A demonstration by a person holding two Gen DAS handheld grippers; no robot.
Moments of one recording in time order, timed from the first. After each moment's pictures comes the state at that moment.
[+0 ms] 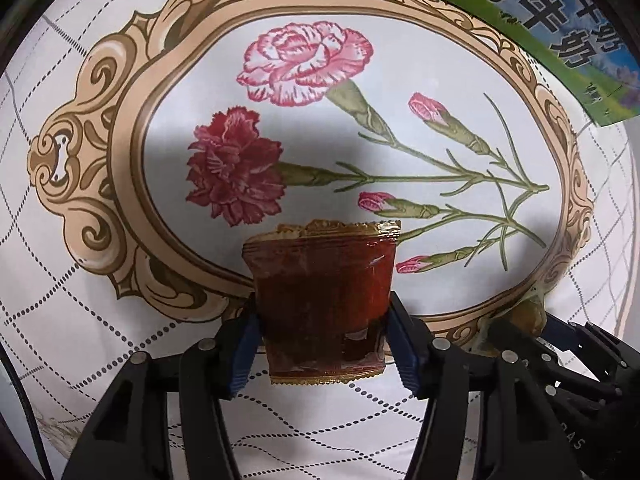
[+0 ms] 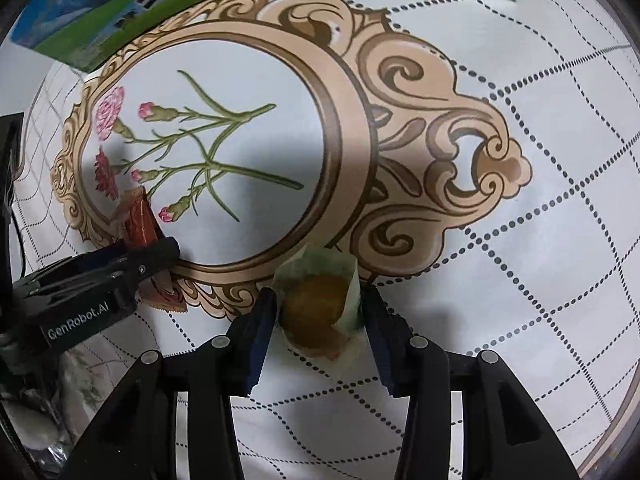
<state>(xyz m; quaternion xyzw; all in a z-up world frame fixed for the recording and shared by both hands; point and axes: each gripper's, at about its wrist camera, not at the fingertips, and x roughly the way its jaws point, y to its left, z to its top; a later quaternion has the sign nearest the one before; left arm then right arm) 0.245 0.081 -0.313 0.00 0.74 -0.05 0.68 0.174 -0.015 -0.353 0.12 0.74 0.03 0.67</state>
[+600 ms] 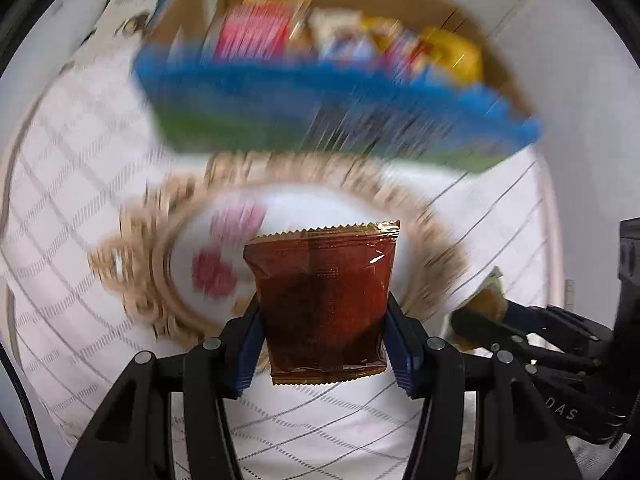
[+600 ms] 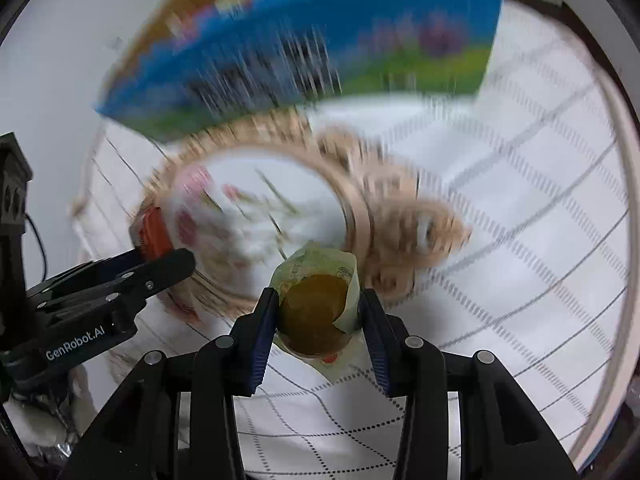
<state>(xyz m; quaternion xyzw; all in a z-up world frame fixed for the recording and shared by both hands) 0.284 0.037 -0.171 -0.01 0.66 -0.14 0.74 0.196 -0.035 -0.245 0.18 0.66 0.07 0.72</state>
